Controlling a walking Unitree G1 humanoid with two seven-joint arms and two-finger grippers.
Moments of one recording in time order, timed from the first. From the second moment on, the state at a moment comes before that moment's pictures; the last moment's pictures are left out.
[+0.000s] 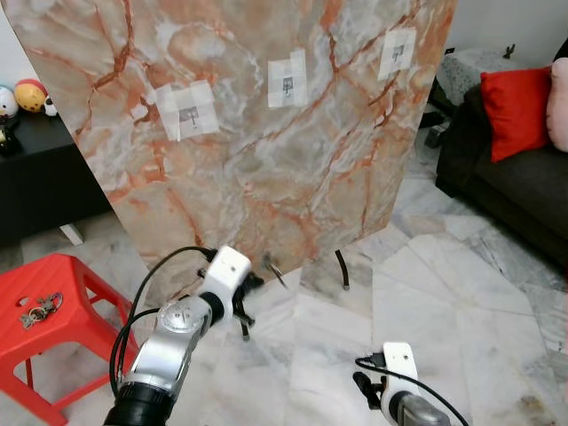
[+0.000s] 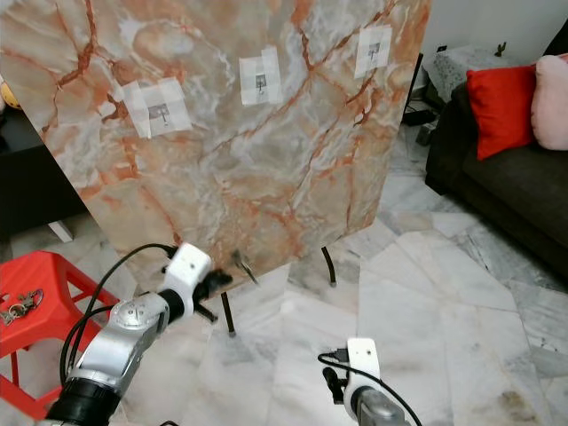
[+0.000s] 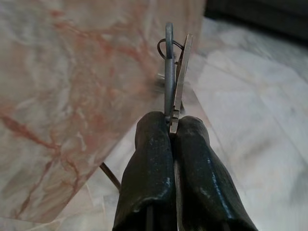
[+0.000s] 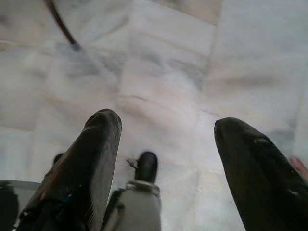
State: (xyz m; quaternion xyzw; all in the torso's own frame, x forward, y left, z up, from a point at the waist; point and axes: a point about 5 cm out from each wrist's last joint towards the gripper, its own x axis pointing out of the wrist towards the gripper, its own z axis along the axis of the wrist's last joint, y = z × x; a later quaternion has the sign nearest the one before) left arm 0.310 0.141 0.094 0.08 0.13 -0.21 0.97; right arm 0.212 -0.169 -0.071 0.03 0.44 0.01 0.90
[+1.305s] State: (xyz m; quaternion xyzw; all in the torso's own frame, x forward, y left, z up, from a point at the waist) left arm 0.314 0.130 0.113 0.06 0.05 -0.15 0.99; right arm 0.166 -0.164 -0.094 0.02 0.50 0.01 0.87
